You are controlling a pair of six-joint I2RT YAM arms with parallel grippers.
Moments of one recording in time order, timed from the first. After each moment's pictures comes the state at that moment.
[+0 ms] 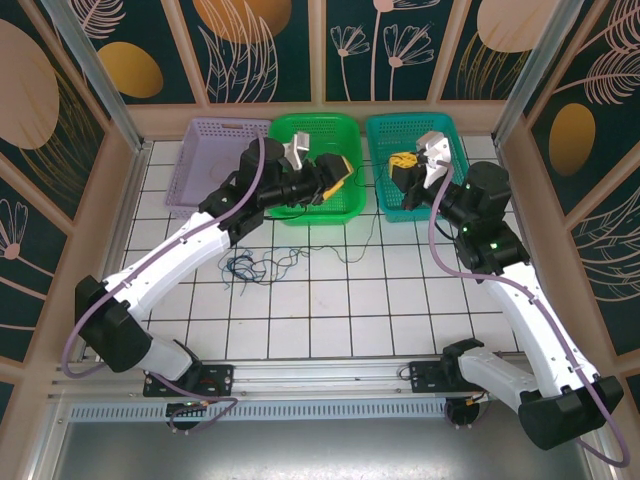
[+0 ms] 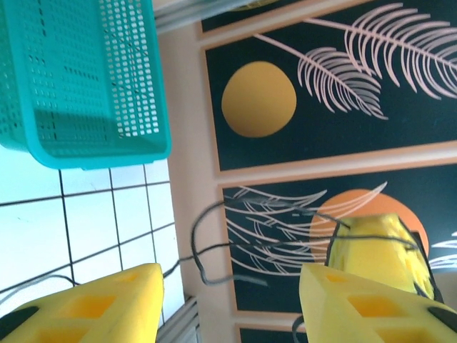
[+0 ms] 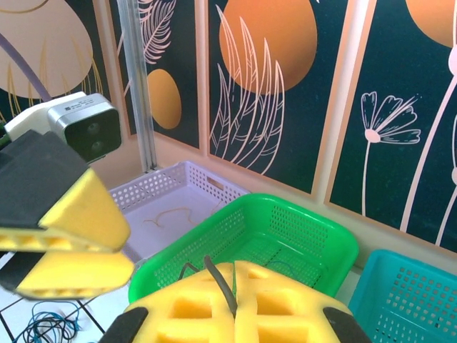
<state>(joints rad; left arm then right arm) -0.71 1.49 1.38 -0.14 0.40 -1.23 0.34 0.98 1.05 -0.10 -0.39 -0.06</state>
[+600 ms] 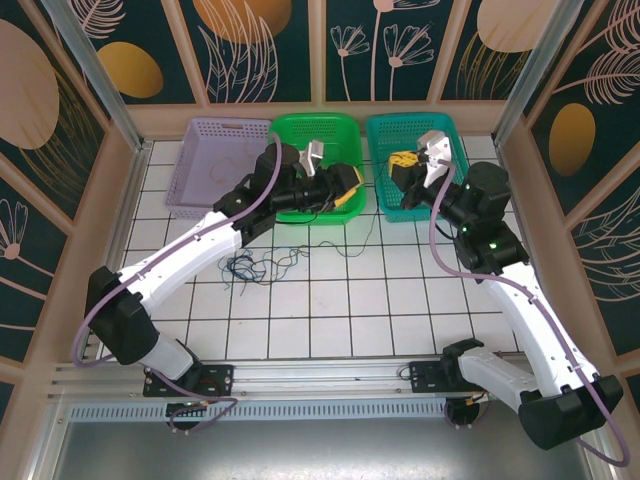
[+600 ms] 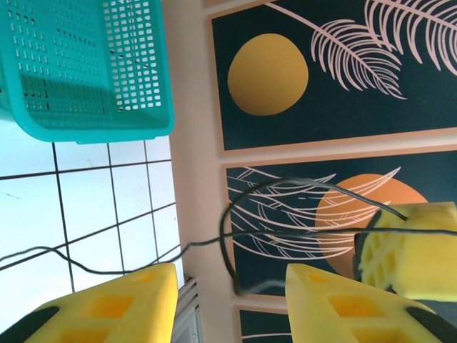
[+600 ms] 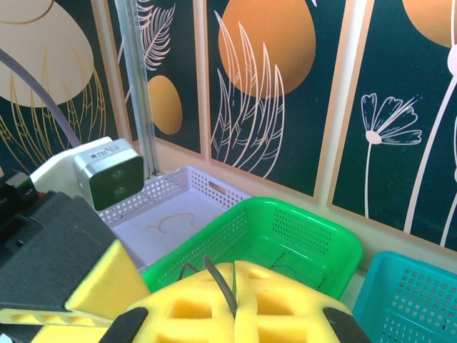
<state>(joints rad) -0.74 1.55 1.38 -0.12 0.42 -1.26 0.35 0.98 1.05 -0.08 -0.39 -0.03</state>
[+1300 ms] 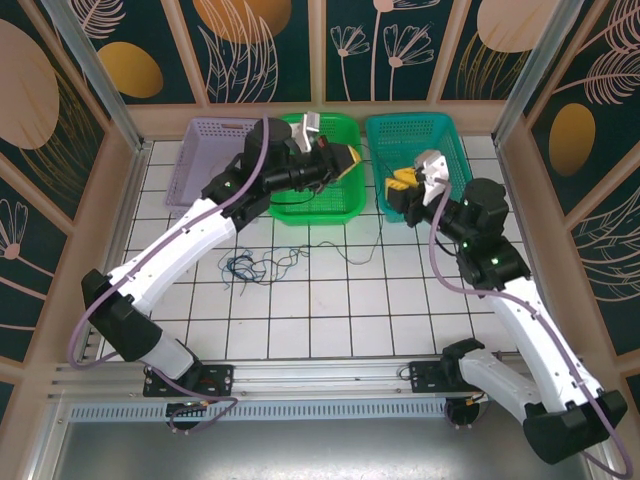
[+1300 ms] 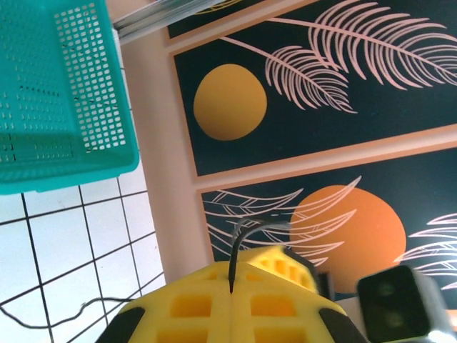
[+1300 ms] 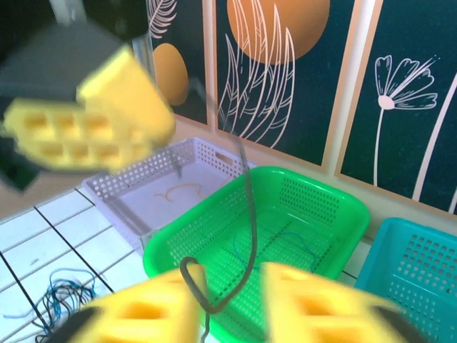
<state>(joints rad) -0.71 1.57 1.62 -0.25 0.40 -1.18 0.37 0.88 0.95 -0.16 -0.37 -0.07</state>
